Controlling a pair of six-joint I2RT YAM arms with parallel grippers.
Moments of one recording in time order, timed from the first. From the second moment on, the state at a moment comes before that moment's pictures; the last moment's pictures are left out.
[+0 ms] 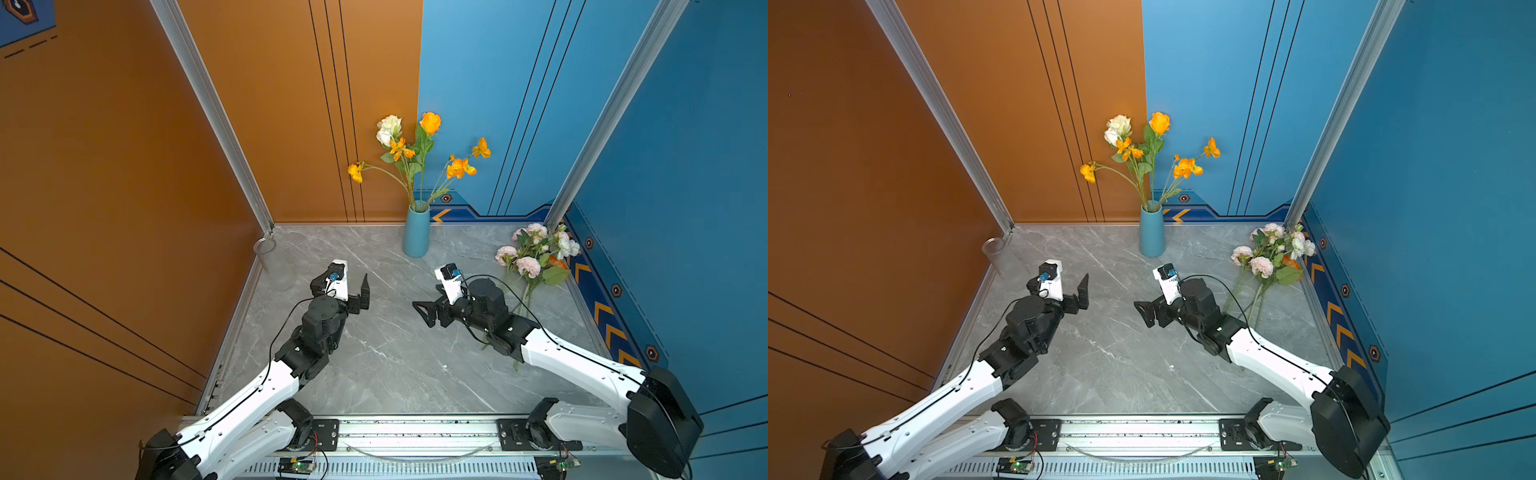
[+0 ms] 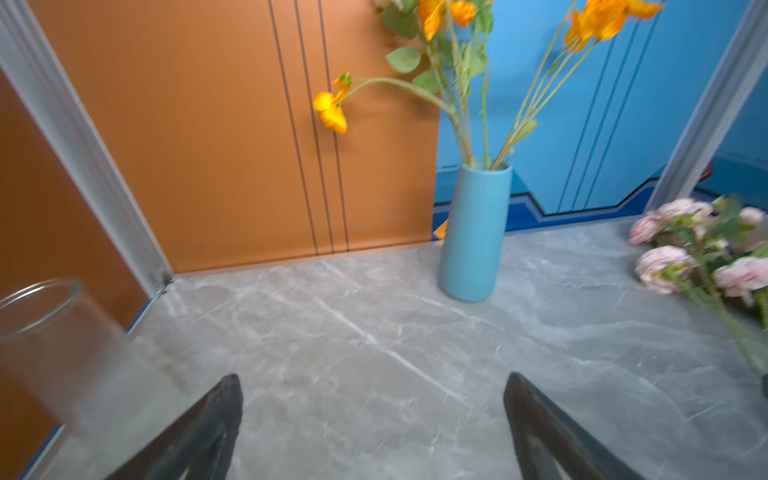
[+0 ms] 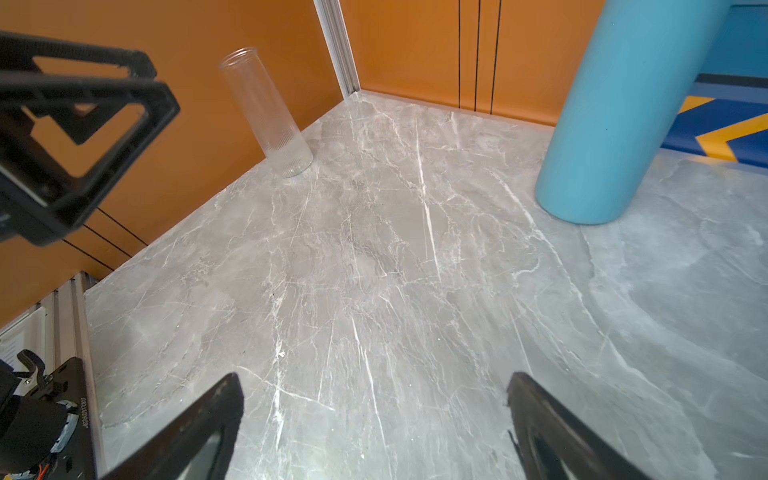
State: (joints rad) left arm -0.61 0.84 0.53 0.15 -0.54 -0.03; right arm 0.69 1.26 0.75 0.12 -0.16 0.20
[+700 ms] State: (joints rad) left arm -0.01 0.90 0.38 0.21 -0.57 -0.11; right arm 0.79 1.58 0.98 0.18 -0.32 0.34
